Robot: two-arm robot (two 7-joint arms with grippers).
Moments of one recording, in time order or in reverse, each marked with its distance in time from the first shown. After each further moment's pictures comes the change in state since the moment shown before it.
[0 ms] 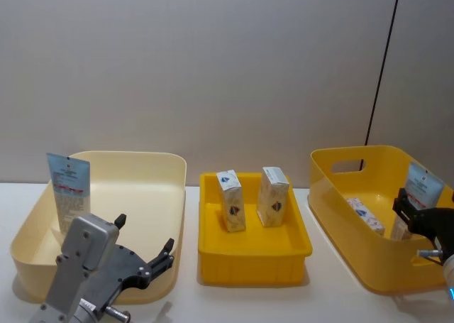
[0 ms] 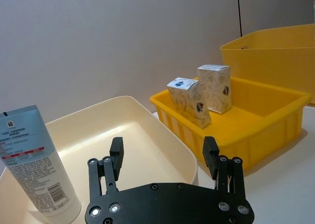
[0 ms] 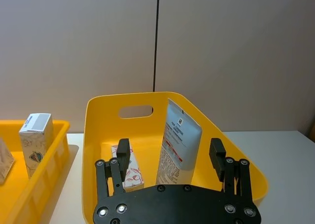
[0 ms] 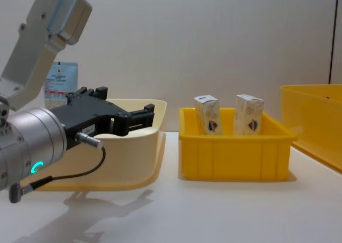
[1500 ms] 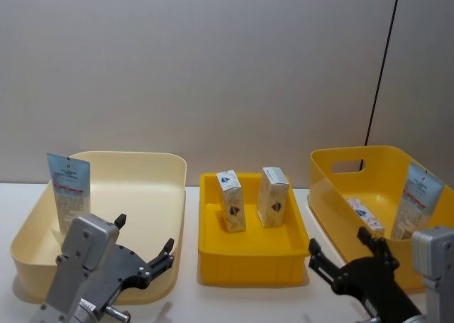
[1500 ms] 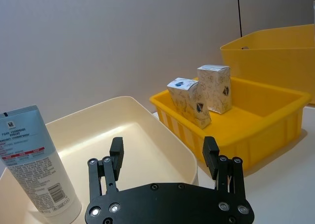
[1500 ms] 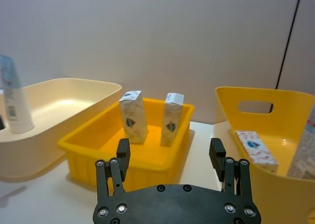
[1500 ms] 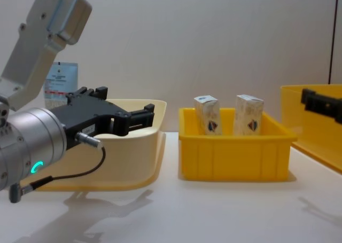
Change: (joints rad) left arm 0.000 0.000 0.000 0.000 0.000 0.000 0.000; right arm -0.176 0.145 -0.204 -0.068 0.198 -0.246 0.171
